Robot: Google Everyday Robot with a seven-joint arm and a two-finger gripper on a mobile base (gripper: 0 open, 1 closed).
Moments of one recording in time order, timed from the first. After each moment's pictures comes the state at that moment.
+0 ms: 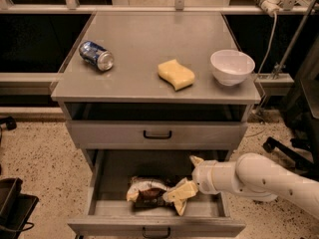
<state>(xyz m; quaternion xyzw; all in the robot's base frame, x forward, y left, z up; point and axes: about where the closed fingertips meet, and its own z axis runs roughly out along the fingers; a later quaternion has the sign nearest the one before) 0.482 -0.072 0.575 -0.39 0.81 0.28 0.35</state>
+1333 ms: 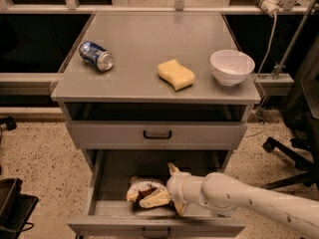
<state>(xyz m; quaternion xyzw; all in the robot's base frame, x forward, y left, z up) 0.504 0.003 0.495 -0.38 0.78 0.27 0.40</state>
